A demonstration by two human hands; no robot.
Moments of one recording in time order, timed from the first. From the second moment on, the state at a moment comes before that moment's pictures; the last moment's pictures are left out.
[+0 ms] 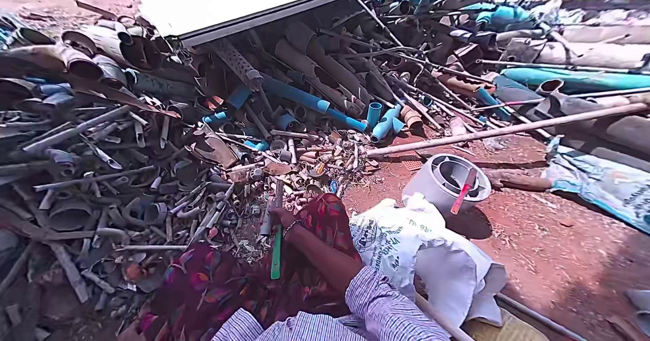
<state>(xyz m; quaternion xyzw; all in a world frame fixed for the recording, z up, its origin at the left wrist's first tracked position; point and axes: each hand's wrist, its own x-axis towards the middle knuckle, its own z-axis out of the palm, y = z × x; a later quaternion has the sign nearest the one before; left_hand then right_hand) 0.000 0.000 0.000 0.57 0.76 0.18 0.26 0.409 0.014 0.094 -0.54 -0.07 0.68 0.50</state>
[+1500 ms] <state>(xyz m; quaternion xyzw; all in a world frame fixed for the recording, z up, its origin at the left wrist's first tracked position) 0.292 0.233 0.088 0.62 0.55 0.18 0.53 0.429 0.207 0.106 -0.73 -0.63 0.25 0.11</state>
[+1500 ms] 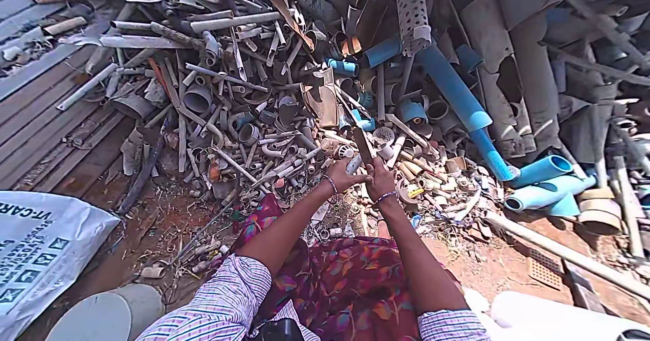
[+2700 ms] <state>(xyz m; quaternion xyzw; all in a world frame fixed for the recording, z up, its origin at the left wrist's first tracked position) 0.288 0.215 0.103 0.64 0.60 0.12 0.47 0.409 0.206 0.102 -0.76 -0.59 0.28 0.04</state>
